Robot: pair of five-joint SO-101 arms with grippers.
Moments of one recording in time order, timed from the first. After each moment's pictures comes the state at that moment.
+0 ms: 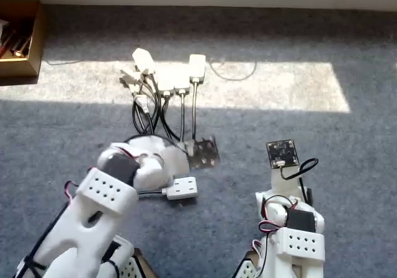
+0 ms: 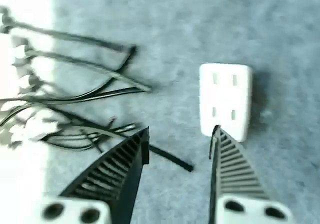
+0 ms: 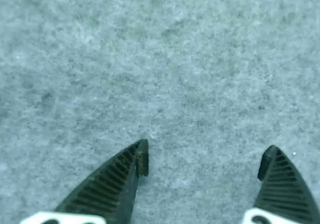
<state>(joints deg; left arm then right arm) 16.0 -44.8 52.4 59.9 -47.1 4.7 -76.2 90.9 55.5 19.8</state>
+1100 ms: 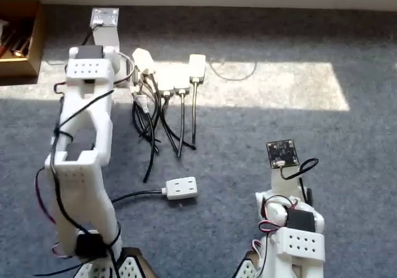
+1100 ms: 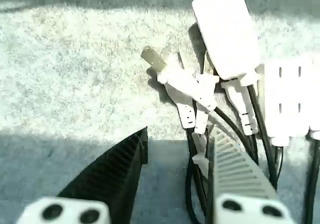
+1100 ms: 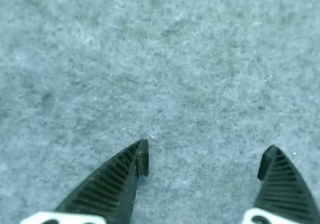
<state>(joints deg) -8.8 40.2 -36.6 72.3 4.2 4.6 -76.2 90.9 55.5 19.8</state>
